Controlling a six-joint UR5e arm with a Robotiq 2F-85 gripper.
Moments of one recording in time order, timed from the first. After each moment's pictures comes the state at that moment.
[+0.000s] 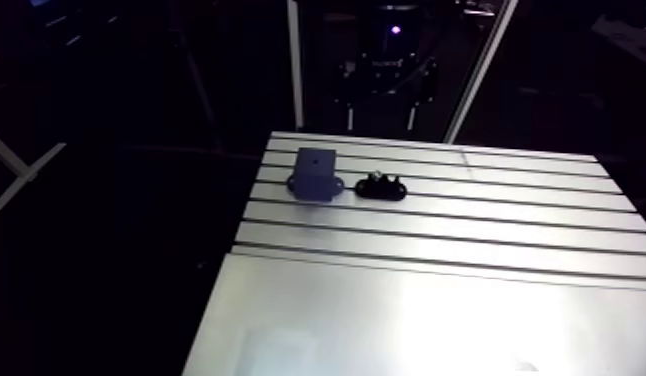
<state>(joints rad) 0.08 -1.20 1.58 -1.80 -1.61 -1.57</state>
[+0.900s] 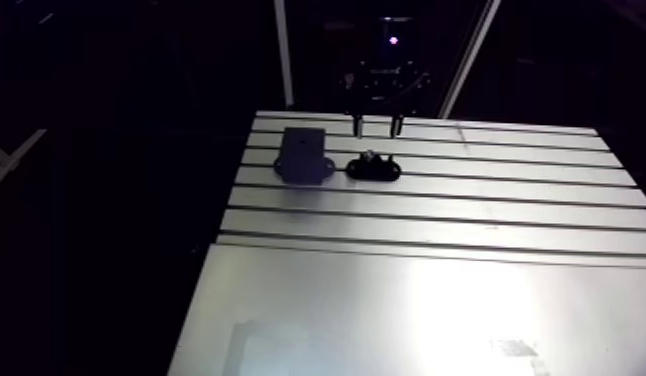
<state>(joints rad) 0.04 -1.12 1.61 -1.87 -1.60 -1.58</state>
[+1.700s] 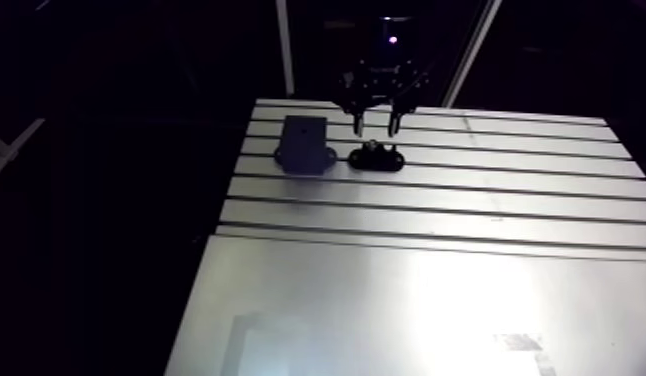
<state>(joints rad) 0.05 -1.08 1.61 -1.89 -1.60 -1.58</state>
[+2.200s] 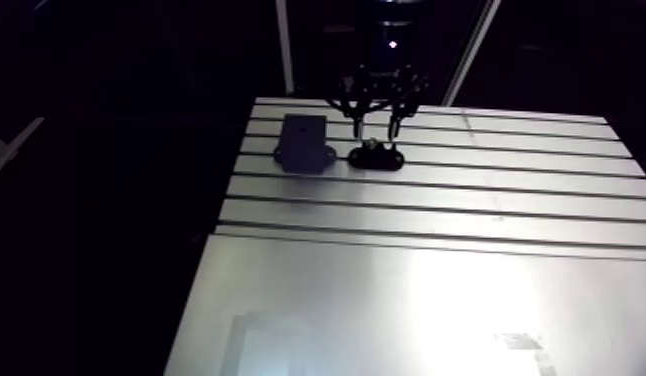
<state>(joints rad) 0.05 -1.08 1.62 -1.89 -1.60 -1.58</state>
